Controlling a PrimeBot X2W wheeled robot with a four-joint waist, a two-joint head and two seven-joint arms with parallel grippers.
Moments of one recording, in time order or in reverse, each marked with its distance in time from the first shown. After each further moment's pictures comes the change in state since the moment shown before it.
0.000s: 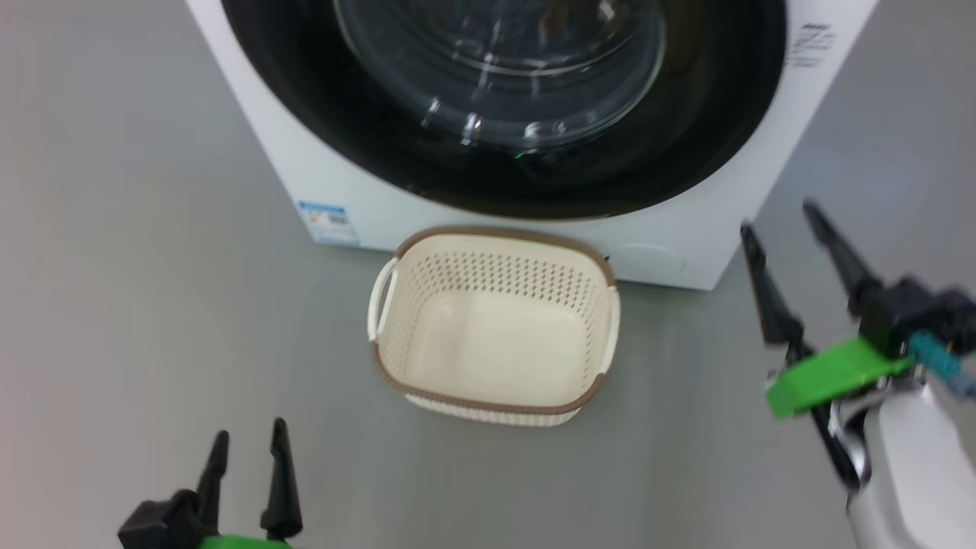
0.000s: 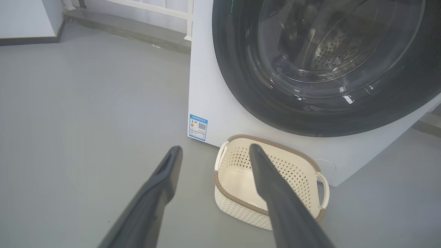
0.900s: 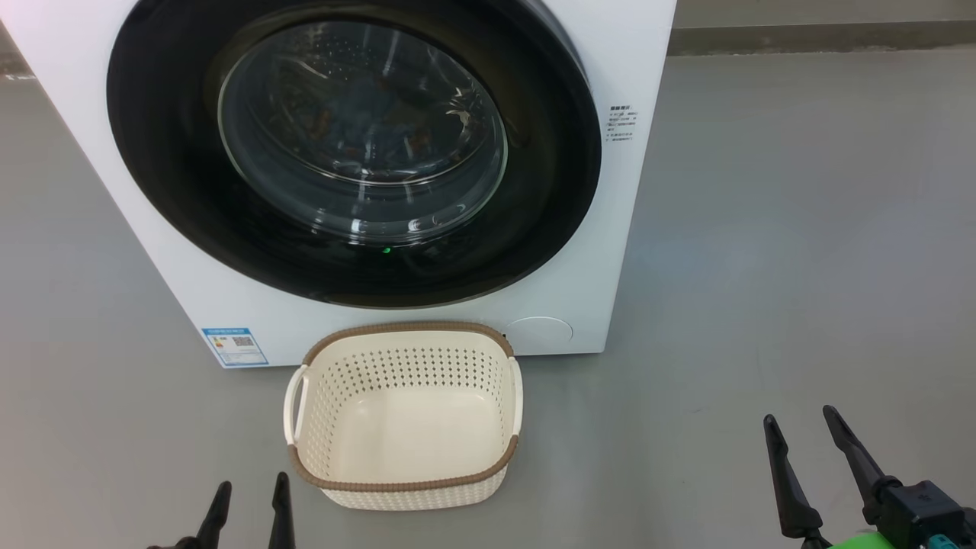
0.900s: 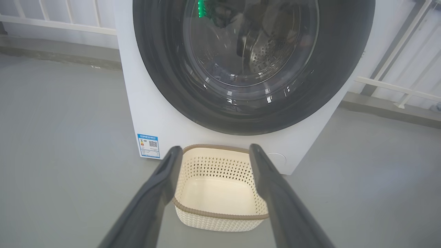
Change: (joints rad) left arm 0.100 0.002 0.038 0.038 0.076 -0.090 0.000; right arm 0.521 0.155 -0.128 -0.222 -0.003 0.000 0.004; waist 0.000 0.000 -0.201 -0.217
